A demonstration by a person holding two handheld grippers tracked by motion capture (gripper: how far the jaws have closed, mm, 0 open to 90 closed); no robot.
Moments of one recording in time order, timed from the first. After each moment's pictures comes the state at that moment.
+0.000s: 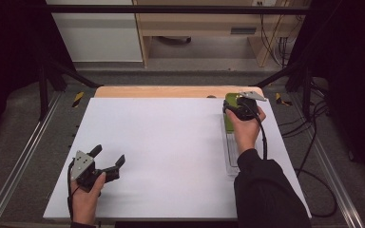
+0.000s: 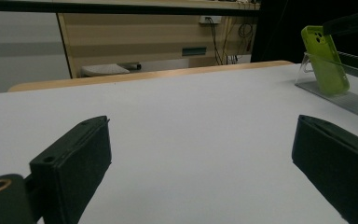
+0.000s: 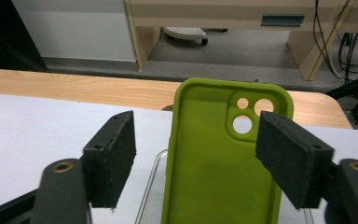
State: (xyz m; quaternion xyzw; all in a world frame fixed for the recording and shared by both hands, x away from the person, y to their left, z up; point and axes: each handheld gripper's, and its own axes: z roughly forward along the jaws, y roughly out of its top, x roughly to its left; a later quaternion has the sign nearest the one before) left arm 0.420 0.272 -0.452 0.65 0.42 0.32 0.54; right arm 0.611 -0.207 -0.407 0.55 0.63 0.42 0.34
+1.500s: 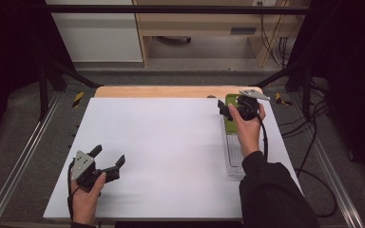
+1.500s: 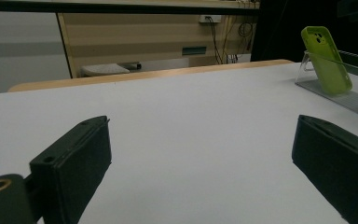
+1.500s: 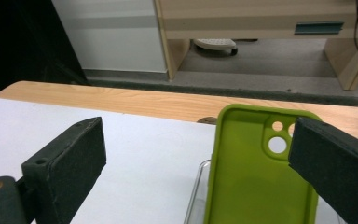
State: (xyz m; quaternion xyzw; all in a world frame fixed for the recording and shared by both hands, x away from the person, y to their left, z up) left arm 0.420 0.272 -0.452 0.65 0.42 0.32 0.54; right arm 0.596 -0.202 -0.387 0.52 0.64 0.48 0.29
